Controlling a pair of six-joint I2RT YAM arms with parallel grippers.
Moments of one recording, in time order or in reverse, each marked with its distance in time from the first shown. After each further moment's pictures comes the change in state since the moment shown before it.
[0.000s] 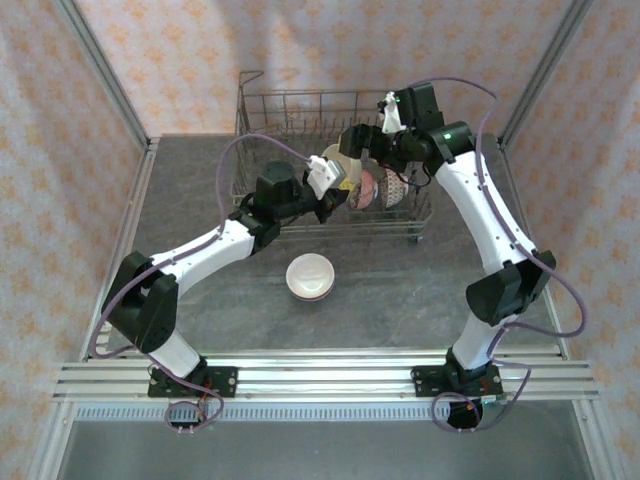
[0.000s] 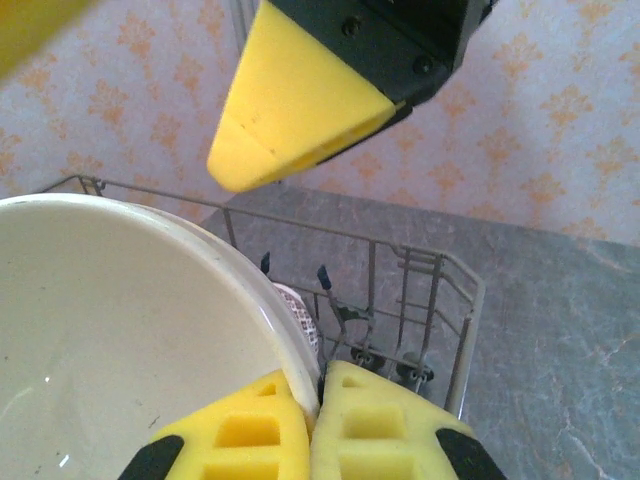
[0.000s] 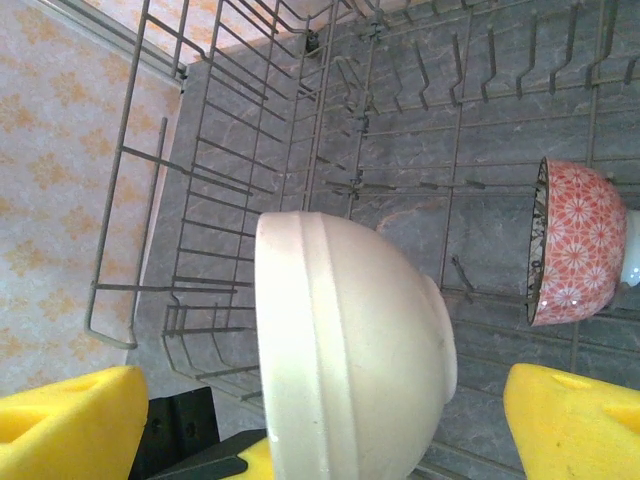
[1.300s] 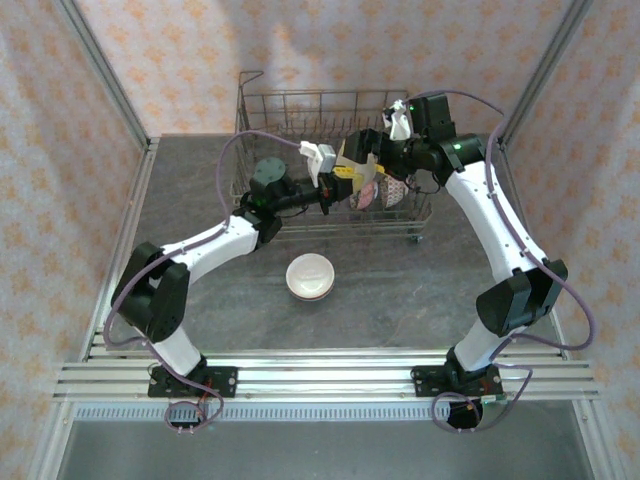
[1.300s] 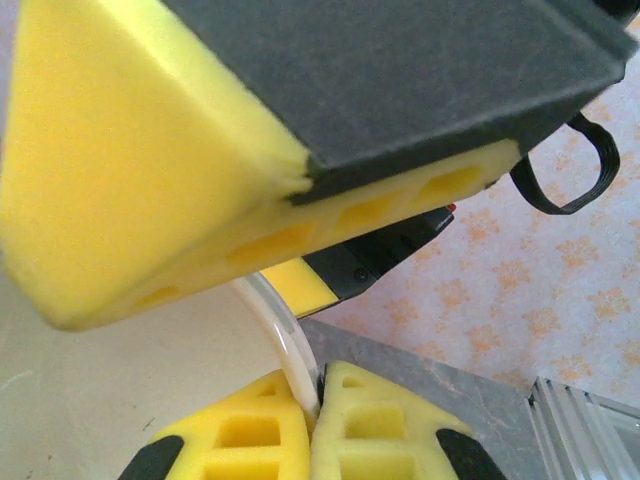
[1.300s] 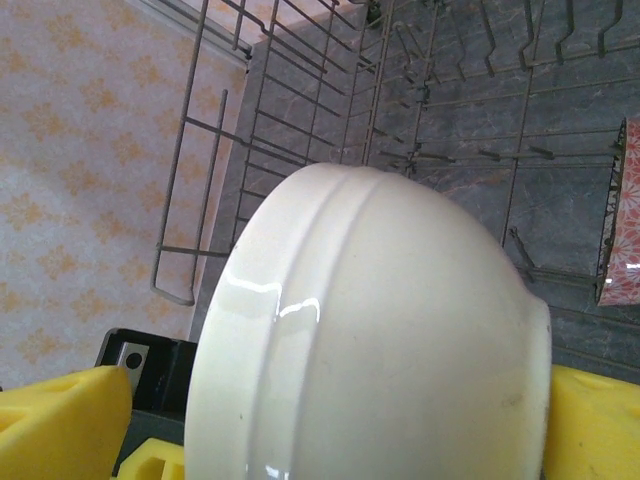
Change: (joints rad) left arm 0.035 0.079 0.011 0.334 0.237 -0.426; right arm -0.049 -0.083 -0.162 0.113 -0.195 0.018
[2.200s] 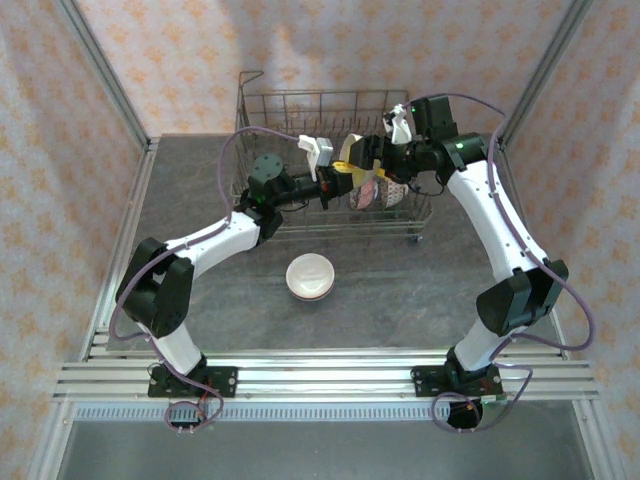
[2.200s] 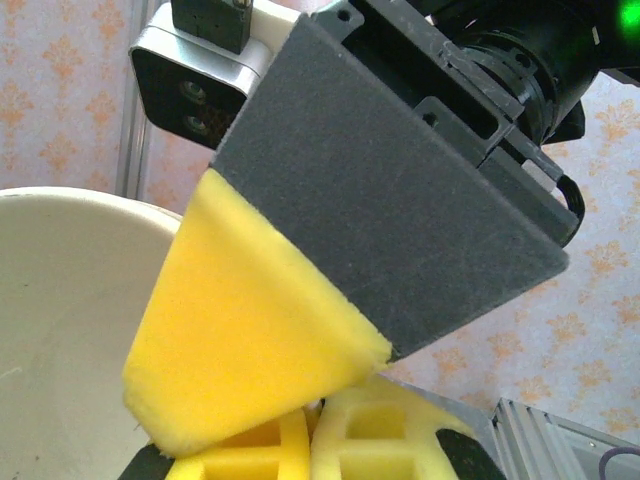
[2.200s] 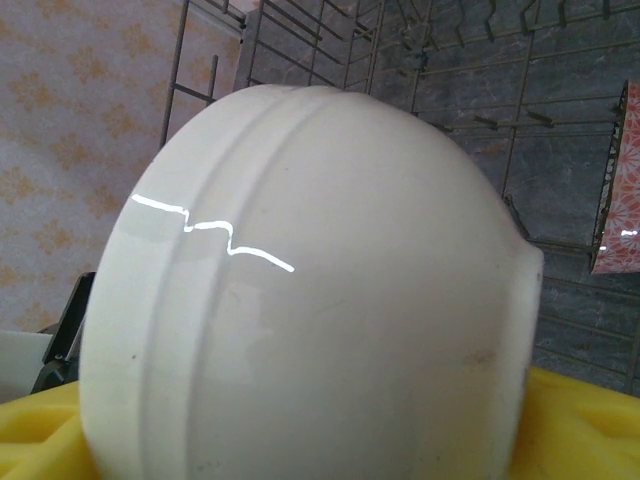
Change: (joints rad) left arm 0.013 0.028 0.031 0.064 0.052 -0.095; right arm -0.009 0.002 0.006 -0.068 -0.032 -0.039
